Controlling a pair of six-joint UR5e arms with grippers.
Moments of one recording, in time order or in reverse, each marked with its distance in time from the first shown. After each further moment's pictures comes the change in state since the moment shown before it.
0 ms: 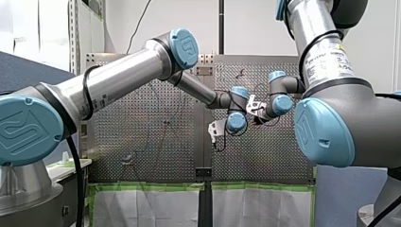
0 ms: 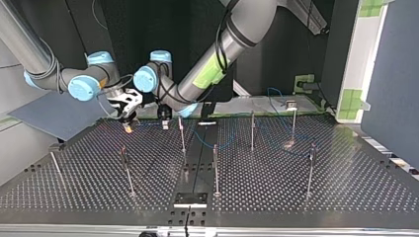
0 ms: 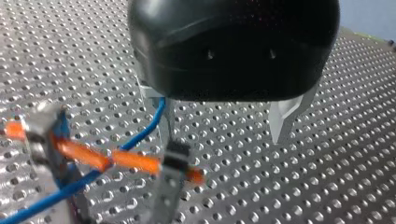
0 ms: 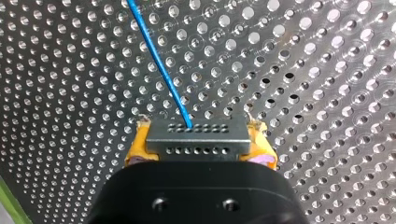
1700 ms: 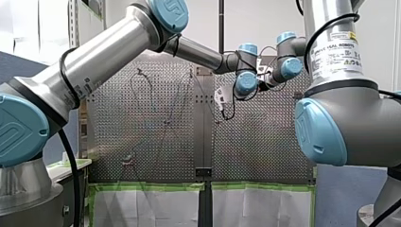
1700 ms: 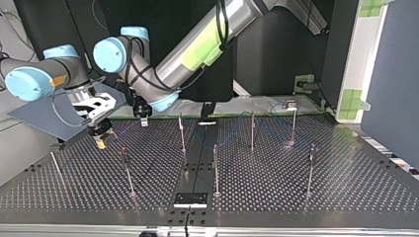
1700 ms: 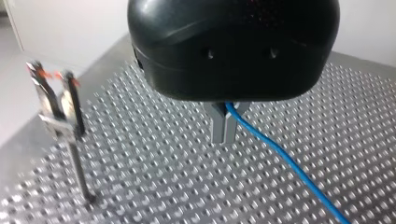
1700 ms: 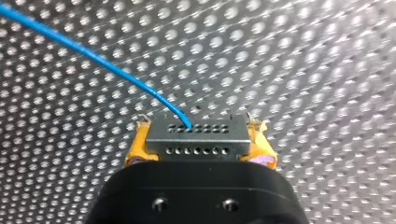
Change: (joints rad) left arm -0.110 0.225 -0.006 -0.117 -0.133 -0.028; right arm -0.052 -0.252 -0.057 0.174 -0.099 0.025
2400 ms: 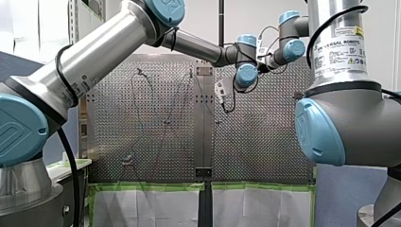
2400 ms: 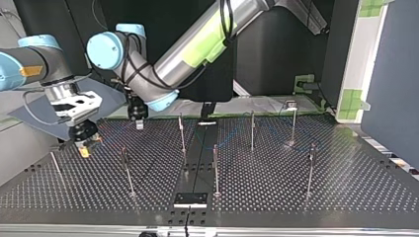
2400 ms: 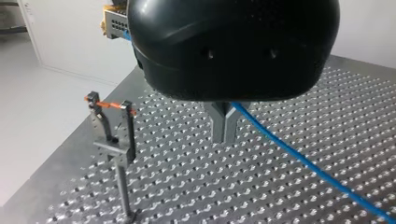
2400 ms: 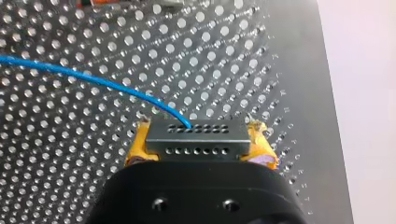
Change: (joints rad) left arm 0.000 0.040 0.000 0.022 -0.001 0.027; right arm -0.003 -0.107 -0.026 0.035 -0.029 -0.004
